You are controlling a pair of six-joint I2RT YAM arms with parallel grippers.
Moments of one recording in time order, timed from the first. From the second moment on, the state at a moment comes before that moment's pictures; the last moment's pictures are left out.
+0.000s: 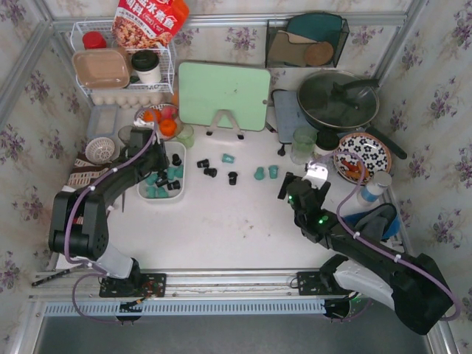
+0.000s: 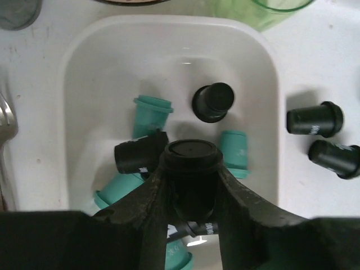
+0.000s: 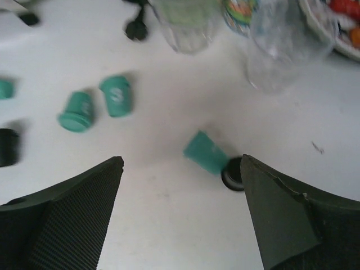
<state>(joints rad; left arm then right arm) -0.19 1.56 0.96 -0.13 0.01 -0.21 0.66 0.96 0.43 0.08 0.73 0.48</state>
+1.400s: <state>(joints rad) -0.49 1.26 0.86 -0.06 -0.01 -0.11 0.33 1.08 0.33 0.11 0.48 0.69</state>
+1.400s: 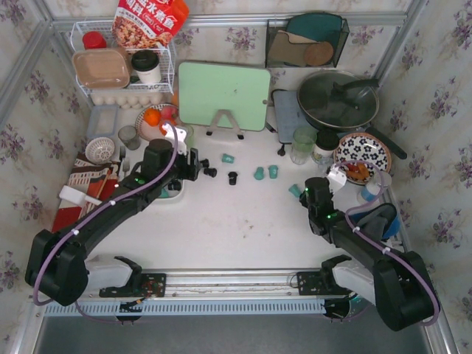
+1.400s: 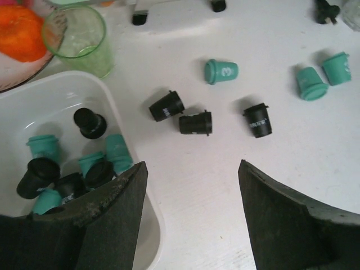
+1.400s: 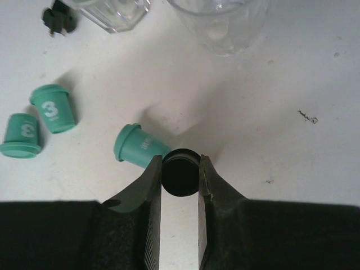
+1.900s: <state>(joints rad) -0.77 1.35 0.85 0.11 0.37 0.20 0.33 0.85 0.50 -0.05 0.26 0.54</state>
